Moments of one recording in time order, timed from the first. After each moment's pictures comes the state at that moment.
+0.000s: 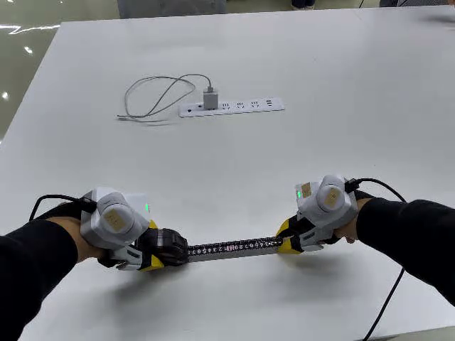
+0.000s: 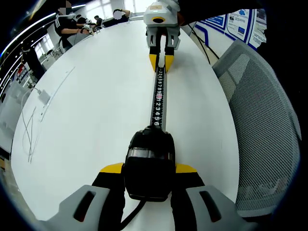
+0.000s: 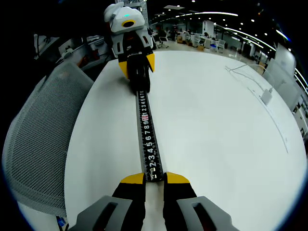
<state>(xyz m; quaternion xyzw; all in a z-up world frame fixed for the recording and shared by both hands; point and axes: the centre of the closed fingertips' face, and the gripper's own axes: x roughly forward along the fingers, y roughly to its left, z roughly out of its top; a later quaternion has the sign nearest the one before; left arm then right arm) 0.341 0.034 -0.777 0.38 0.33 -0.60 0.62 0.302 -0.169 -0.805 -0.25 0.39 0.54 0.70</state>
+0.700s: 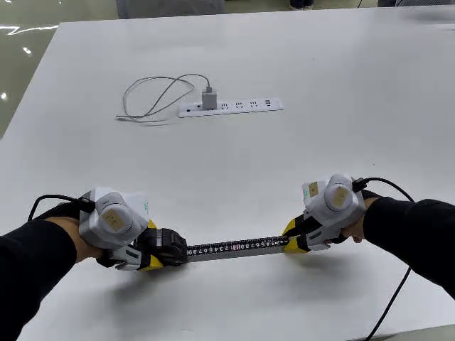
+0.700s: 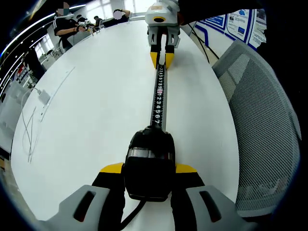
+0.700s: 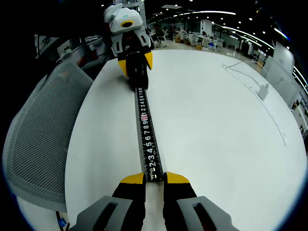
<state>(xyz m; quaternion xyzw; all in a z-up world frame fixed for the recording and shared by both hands) 0.342 0.033 -0.777 0.38 0.33 -0.60 0.62 0.300 -0.185 -0.802 -0.25 0.39 0.54 0.71</state>
